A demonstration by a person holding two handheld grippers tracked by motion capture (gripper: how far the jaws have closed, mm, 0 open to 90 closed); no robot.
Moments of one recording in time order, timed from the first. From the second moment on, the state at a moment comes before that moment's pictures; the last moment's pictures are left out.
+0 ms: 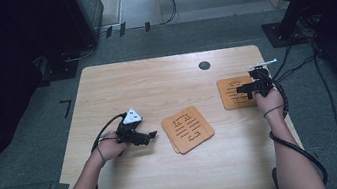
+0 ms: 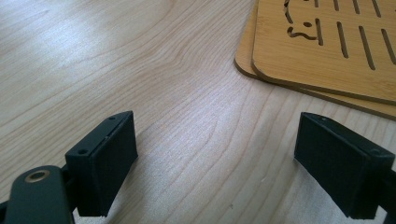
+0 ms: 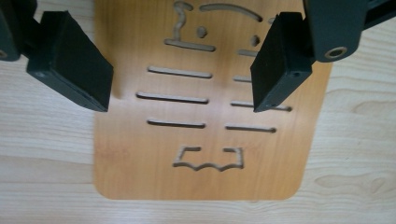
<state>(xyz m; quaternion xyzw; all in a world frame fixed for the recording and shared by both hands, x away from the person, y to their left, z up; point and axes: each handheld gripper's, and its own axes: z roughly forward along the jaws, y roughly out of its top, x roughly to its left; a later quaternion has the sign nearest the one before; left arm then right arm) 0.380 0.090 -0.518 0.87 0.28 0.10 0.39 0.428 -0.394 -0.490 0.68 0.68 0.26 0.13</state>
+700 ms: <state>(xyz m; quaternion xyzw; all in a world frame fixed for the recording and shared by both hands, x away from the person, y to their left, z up) 0.384 0.085 -0.518 0.88 0.27 0.10 0.38 0.417 -0.367 -0.486 0.65 0.71 0.25 0.12</state>
